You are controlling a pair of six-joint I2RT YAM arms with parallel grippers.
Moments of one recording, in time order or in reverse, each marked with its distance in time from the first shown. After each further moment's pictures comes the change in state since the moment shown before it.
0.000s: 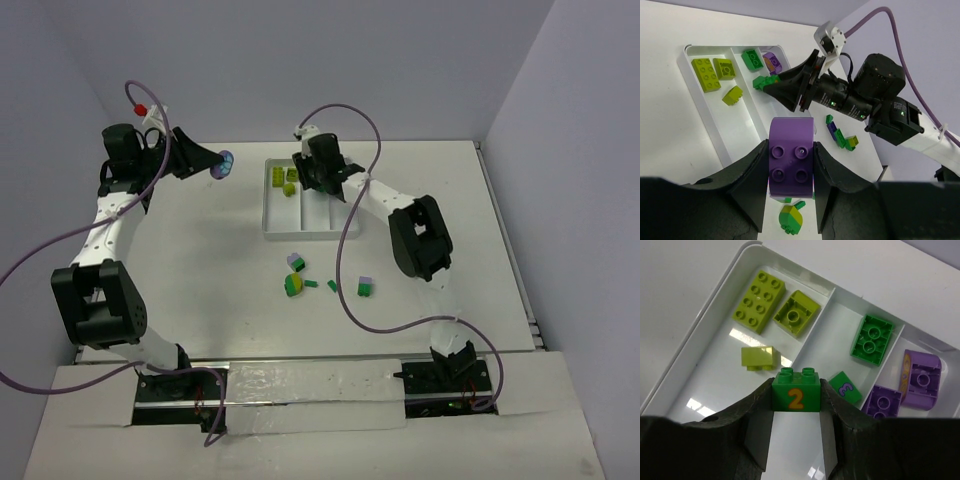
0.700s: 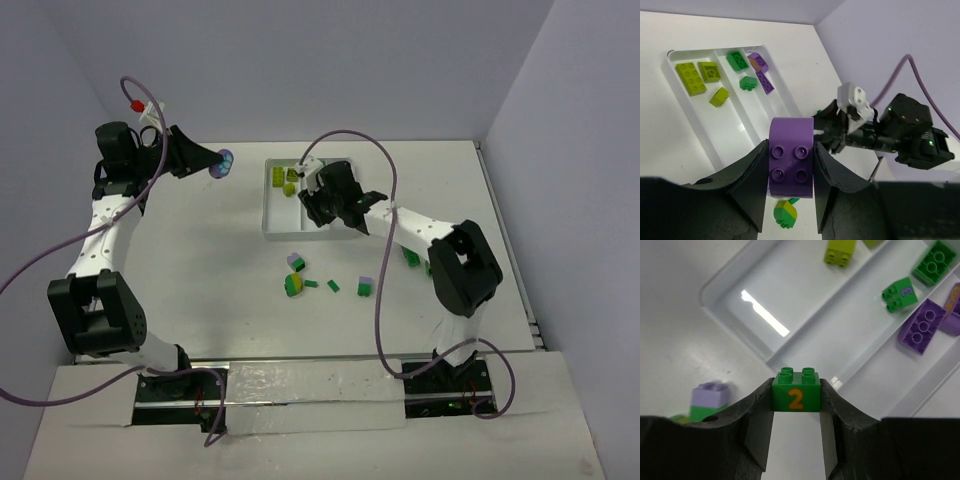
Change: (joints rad) left arm 0.007 -0.051 0.006 -0.017 0.060 0.010; right arm 0.092 -0.453 -0.520 -0.021 -0.086 -0.156
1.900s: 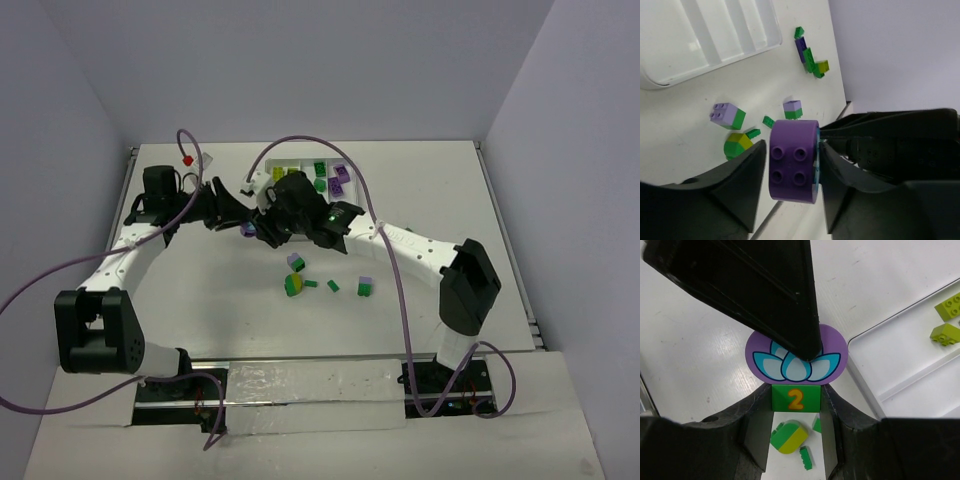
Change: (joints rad) left arm -0.161 -0.116 -0.317 -0.154 0.018 -0.019; right arm 0.289 -0.057 0.179 -0.131 -0.040 0.069
